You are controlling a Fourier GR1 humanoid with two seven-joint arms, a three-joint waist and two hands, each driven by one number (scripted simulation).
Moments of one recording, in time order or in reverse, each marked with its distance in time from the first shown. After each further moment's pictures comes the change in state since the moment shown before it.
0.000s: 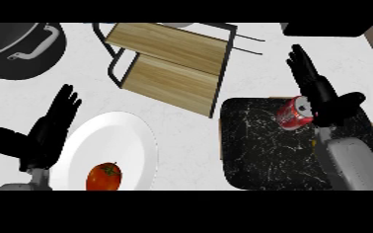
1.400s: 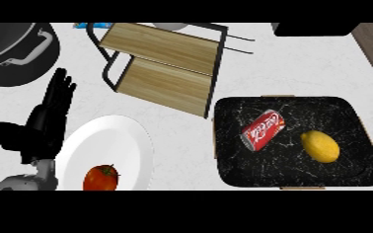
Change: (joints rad) left arm -0.055 -0.025 -0.034 -0.145 -0.164 0.191 0.072; right arm -0.120 -0.587 -0.261 -0.115 -0.518 1.205 0.051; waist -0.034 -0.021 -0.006
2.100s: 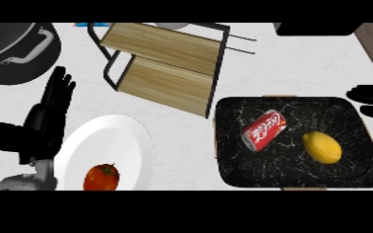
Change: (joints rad) left arm -0.002 -0.007 0.003 -0.034 -0.013 0.002 0.026; right arm 0.163 0.138 -0.106 -0.487 0.653 -0.040 -0.090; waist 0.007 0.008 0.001
